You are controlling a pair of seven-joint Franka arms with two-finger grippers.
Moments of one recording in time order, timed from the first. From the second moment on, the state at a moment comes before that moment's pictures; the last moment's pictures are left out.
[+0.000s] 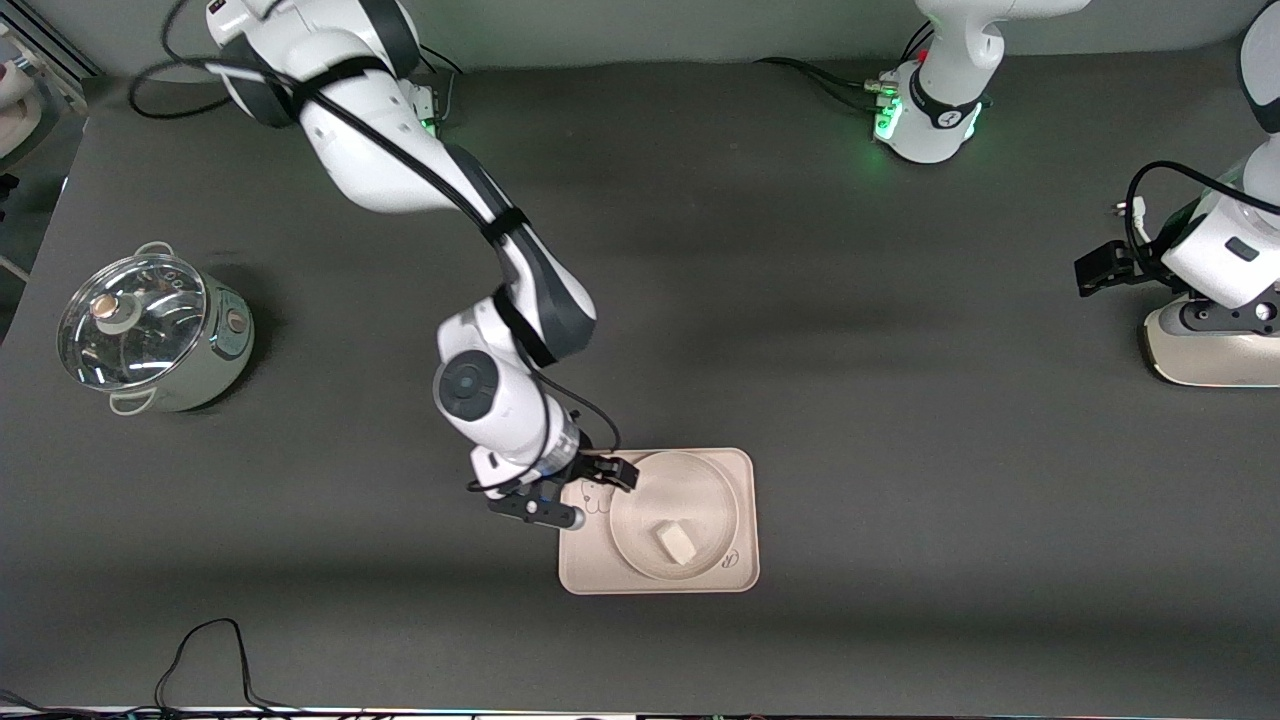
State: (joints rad) left arm -0.02 -0.01 -0.02 -1.71 0.08 1.59 -0.03; right arm 0.56 0.81 -0.09 -1.20 0.29 2.18 0.63
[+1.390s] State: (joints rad) left arm -0.02 -0.01 -0.01 -1.70 0.08 1.60 -0.04; right arm 0.10 0.04 -0.13 -1.58 0.02 1.55 -0.08
